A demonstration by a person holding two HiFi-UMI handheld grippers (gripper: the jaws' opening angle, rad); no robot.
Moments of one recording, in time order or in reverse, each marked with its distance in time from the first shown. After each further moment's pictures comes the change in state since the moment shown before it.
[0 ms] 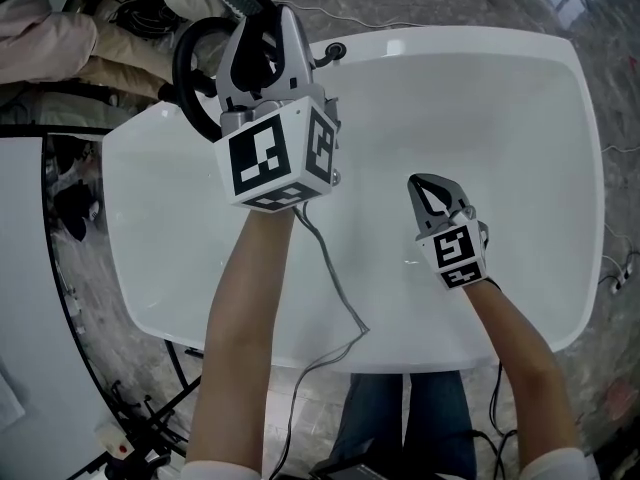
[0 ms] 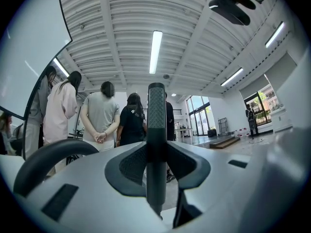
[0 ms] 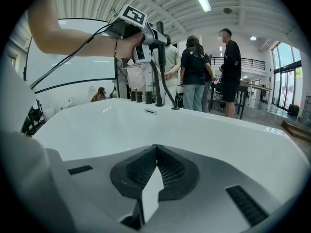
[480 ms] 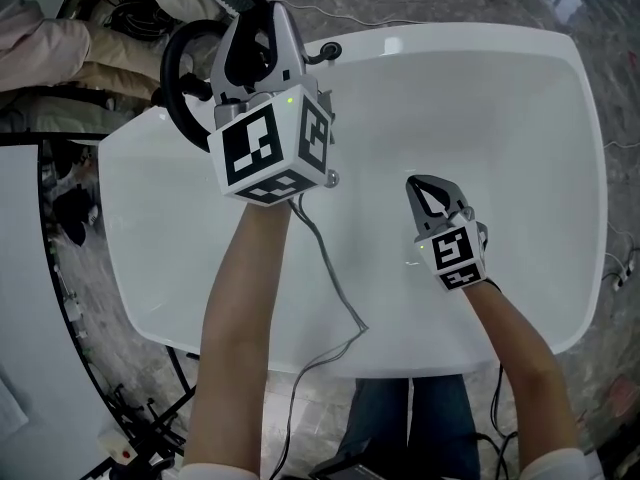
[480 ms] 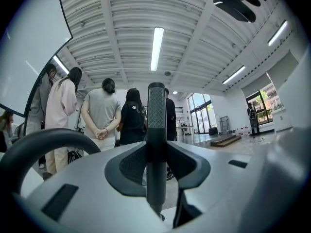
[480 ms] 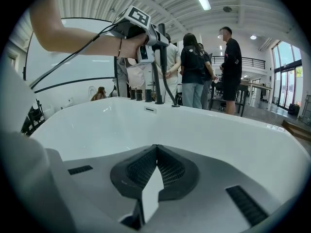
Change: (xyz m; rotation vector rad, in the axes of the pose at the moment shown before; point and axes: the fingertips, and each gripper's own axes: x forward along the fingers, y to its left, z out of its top) left arm 0.013 0.006 -0.016 -0.005 0.025 0.011; right arm 0.009 0.001 -0.009 0.003 0.005 0.001
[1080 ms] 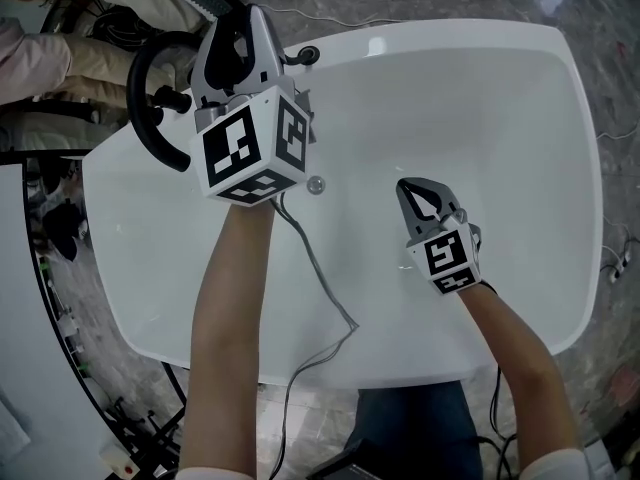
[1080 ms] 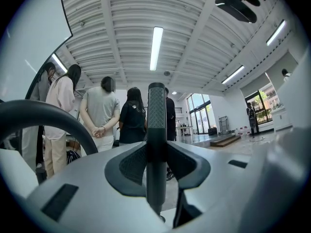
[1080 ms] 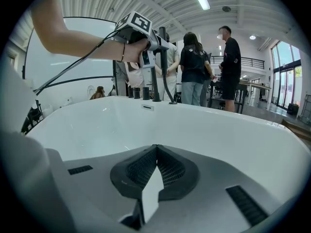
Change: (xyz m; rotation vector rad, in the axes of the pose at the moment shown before) left arm 0.018 -0.001 -0.022 0.002 -0.005 -0.006; right arm 0.005 -0.012 -0.011 0.003 0.003 -0.006
